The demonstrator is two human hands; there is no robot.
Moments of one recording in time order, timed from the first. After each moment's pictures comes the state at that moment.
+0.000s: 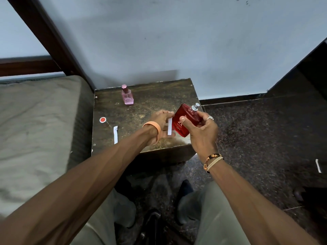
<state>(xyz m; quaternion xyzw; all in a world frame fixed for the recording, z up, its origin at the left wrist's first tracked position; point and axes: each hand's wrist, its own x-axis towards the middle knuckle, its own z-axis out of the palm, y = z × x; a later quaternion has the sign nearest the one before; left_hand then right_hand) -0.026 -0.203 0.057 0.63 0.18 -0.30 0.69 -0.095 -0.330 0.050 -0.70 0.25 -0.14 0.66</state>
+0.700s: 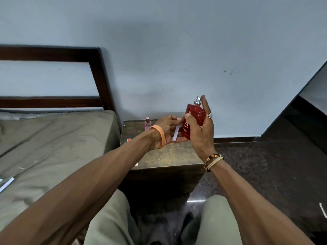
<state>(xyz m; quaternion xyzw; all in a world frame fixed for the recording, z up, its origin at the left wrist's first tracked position) -0.107 -0.151 0.226 0.56 0.05 -0.29 0.78 -0.152 -0.272 0.217 -0.71 0.00 -0.23 0.67</state>
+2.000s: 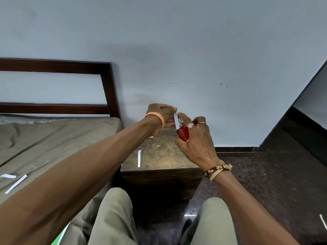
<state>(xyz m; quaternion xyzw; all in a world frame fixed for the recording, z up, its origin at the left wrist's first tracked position) -0.129 -0.137 0.294 0.63 0.06 -0.09 0.77 -0.215 -0.271 0.250 -0.95 -0.07 -0.21 0.23</state>
